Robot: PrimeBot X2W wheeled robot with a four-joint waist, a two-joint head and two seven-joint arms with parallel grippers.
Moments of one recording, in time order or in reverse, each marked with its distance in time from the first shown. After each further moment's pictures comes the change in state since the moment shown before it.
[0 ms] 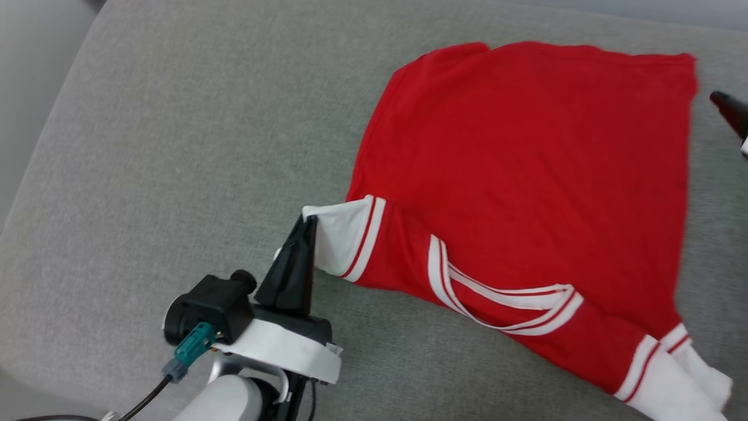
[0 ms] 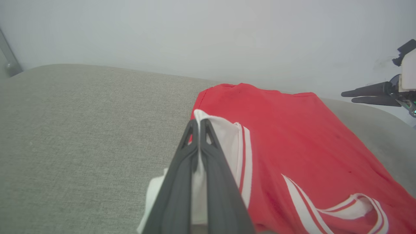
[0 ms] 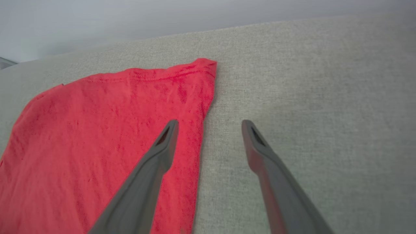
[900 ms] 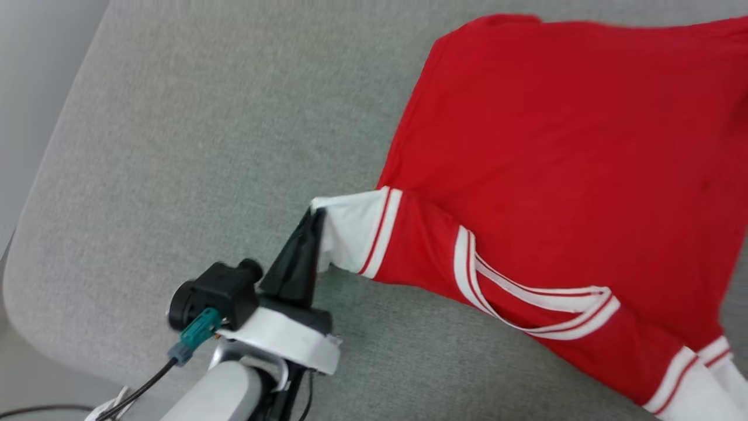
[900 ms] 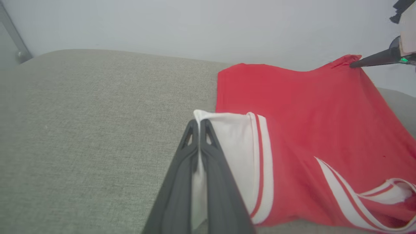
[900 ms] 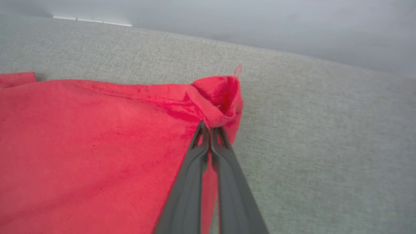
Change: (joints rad) left arm -0.076 -0.026 -0.027 0.063 0.010 -0.056 -0.013; right arm -0.237 -0.034 0.095 0.128 -0.220 0.000 0.075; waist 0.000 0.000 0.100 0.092
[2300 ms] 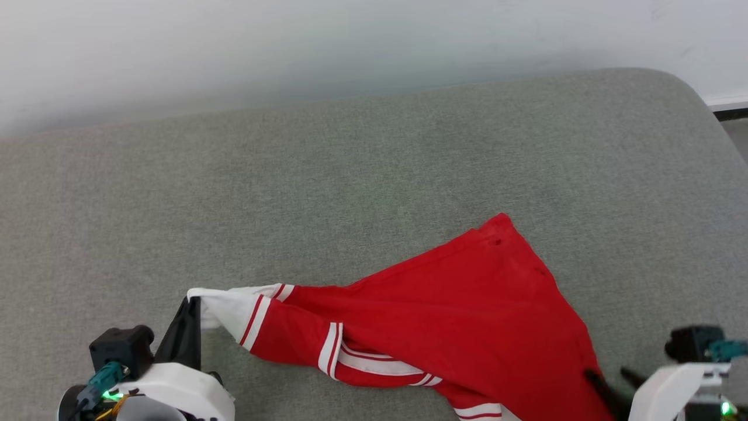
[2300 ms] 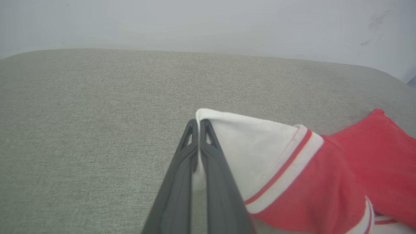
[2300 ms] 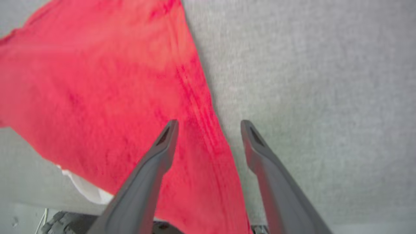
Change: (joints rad) left arm 0.288 0.198 0.163 0.031 -0.136 0.146 0.074; right arm 1.228 0.187 0.021 -0.817 0.249 0.000 -0.027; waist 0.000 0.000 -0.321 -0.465
